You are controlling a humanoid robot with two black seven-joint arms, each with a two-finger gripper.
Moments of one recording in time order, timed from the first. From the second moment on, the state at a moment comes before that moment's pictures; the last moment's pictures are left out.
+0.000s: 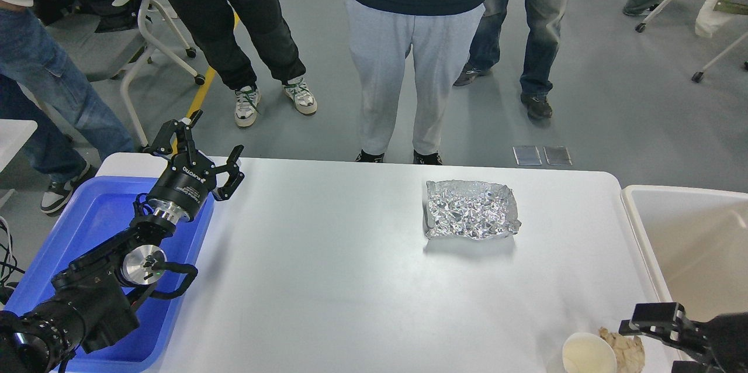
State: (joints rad) left arm -0.64 0.30 -0.66 -0.46 0.07 -0.60 -0.60; right arm 0.70 -1.31 0.08 1.72 -0.66 0.28 -0.20
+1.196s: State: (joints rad) left arm -0.64 0.30 -0.66 -0.46 0.07 -0.60 -0.60; right arm 0.64 -1.07 0.00 1.55 -0.78 0.23 -0.17
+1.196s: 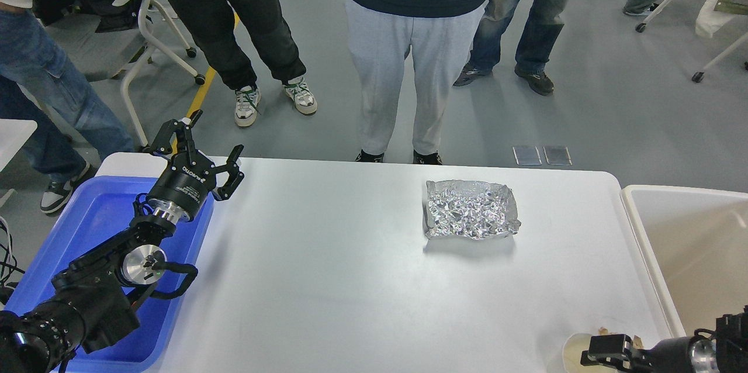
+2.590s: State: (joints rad) left arm -0.64 0.30 -0.66 -0.46 0.07 -0.60 -0.60; right arm 0.63 -1.12 0.01 1.58 -0.80 0.21 -0.12
